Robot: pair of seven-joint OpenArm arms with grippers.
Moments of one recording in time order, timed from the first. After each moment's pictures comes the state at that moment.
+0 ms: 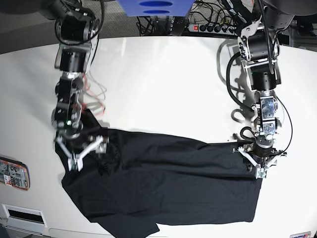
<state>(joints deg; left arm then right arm) -21.4 -12.2 -14.2 51.3 12.9 -13.6 8.6 12.3 5.1 13.6 71.2 2.3 18.0 -33.2</state>
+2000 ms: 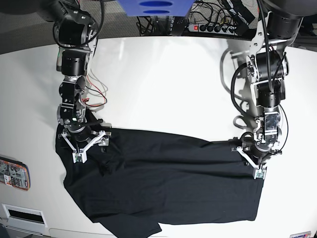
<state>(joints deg) -29.6 -14.8 -11.9 29.8 11.2 -14.9 10.9 14.3 5.8 13.4 54.9 -4.0 18.0 -21.1</state>
